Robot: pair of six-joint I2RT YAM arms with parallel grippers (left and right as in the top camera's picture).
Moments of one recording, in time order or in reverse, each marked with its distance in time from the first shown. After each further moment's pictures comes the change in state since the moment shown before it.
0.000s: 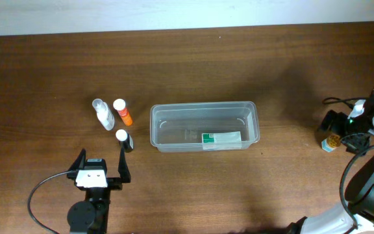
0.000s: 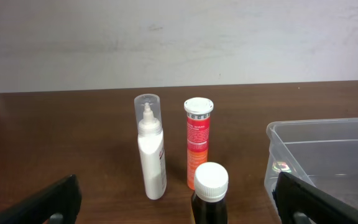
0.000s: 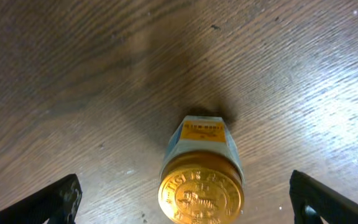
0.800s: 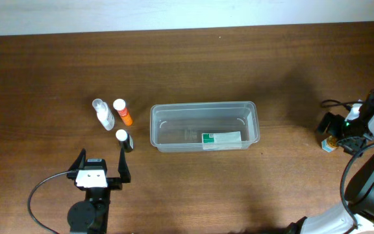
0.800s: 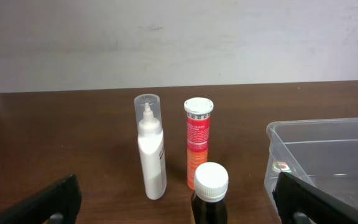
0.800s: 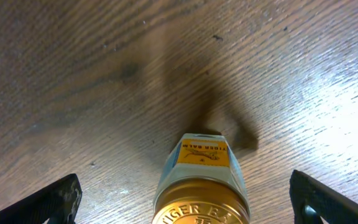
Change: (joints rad) left arm 0.000 0.000 0.000 0.000 0.000 0.000; right arm 0.000 0.001 -0.058 0.097 0.000 -0.001
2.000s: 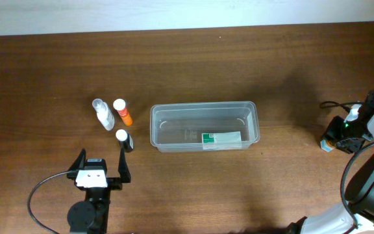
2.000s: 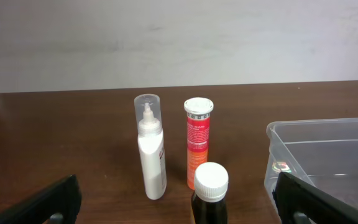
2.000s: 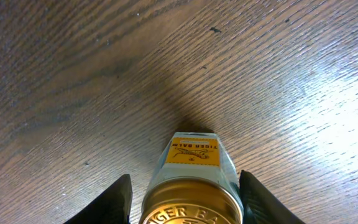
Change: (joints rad) left arm 0.000 0.000 0.000 0.000 0.000 0.000; right arm 0.000 0.003 -0.013 0.005 -0.002 0.001
